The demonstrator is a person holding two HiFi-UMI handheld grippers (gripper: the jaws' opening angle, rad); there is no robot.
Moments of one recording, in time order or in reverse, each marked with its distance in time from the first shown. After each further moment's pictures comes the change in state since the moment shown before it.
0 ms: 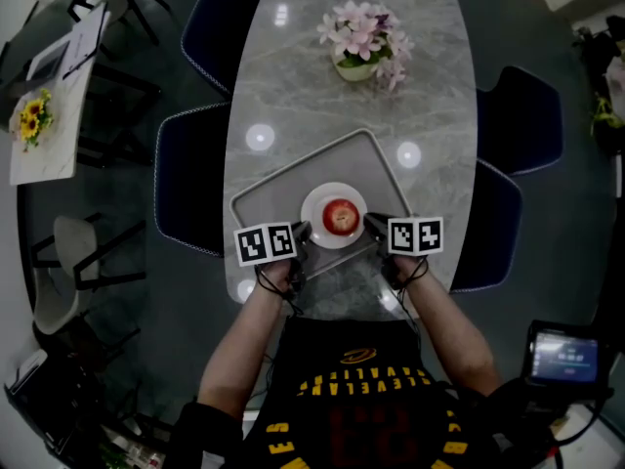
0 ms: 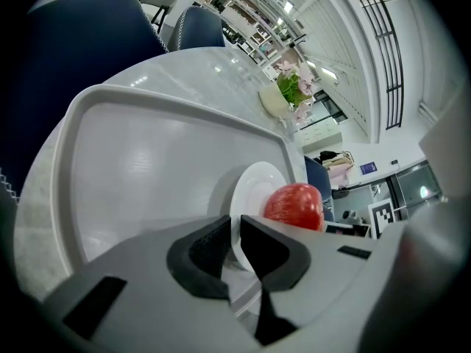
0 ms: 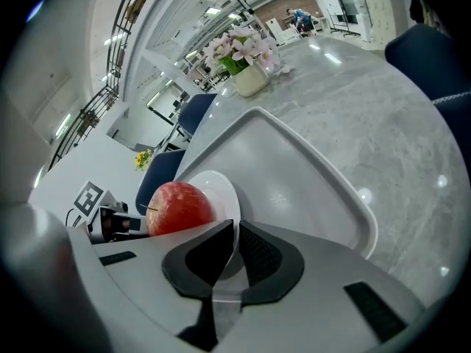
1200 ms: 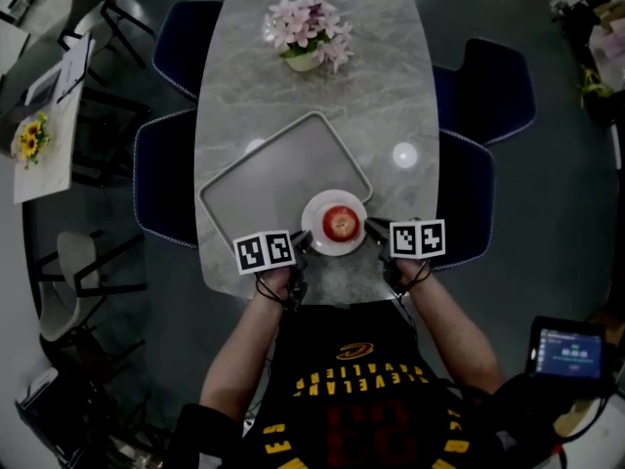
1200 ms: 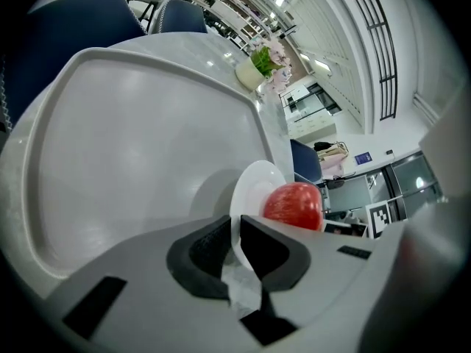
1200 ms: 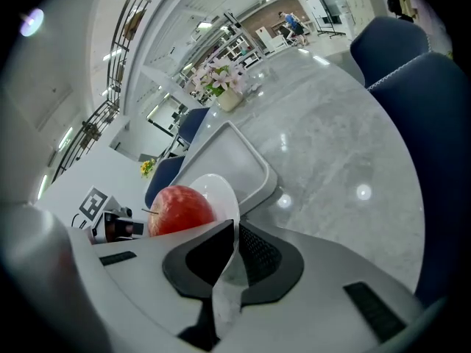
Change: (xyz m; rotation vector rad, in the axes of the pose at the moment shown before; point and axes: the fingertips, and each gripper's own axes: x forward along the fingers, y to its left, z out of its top) left arm 0.021 -0.071 -0.093 0.033 0.036 -0.023; right arm -0.090 -0.055 -0.061 0.061 -0.067 0.022
